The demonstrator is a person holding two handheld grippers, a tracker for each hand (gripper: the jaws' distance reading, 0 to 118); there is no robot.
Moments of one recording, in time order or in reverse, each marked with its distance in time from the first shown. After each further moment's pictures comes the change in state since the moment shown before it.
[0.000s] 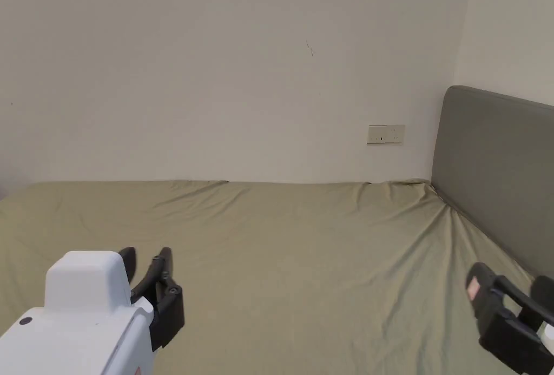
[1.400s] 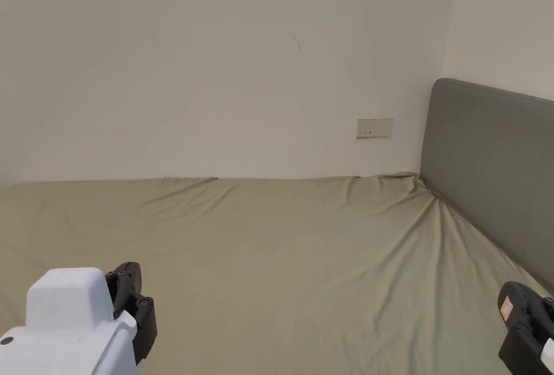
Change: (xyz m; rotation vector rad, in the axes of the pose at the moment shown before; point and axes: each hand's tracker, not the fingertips) left arm -0.004 -0.014 -0.012 -0.040 0.013 0.013; right arm 0.003 -0.011 0.006 -0.033 -0.076 0.041
